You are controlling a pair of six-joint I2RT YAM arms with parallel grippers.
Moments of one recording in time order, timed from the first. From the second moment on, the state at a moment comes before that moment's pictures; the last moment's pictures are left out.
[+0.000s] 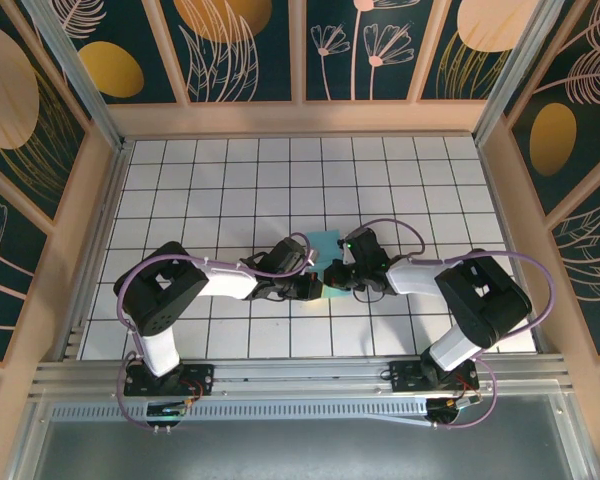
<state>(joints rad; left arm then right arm) -0.87 1.82 0.79 0.16 0.39 -0.76 0.62 1.57 0.58 0.06 -0.37 0.72</state>
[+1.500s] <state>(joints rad) -0.87 1.82 0.77 0.19 0.38 -0.76 0.51 1.58 0.59 0.12 -0.41 0.69</state>
